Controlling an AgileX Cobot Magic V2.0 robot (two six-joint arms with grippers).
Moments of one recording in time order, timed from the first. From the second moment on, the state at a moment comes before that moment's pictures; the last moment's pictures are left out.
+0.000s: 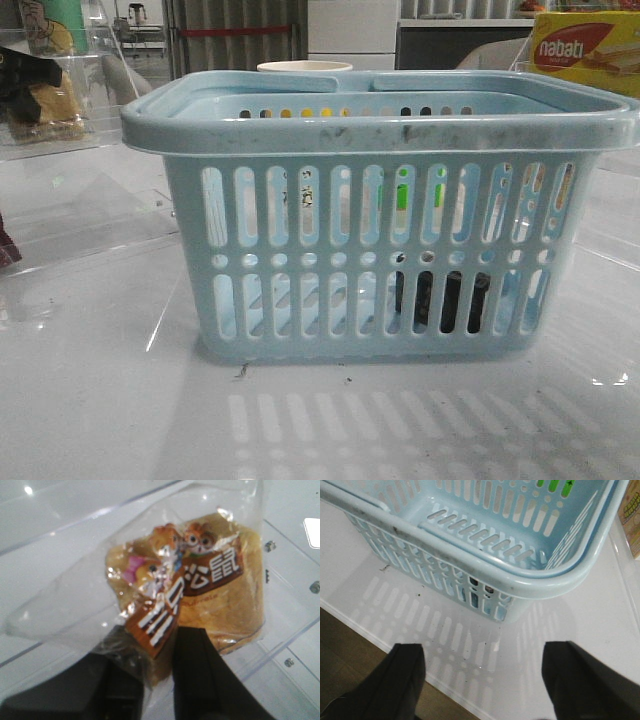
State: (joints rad) left arm 0.03 1.94 -1.44 -0.22 0.22 0.19; right arm 0.52 0.72 -0.71 -0.04 0.72 0.04
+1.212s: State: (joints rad) left arm -0.44 1.48 -1.44 -0.22 0.62 0.24; right arm 0.52 0.72 -0.71 -0.04 0.72 0.04
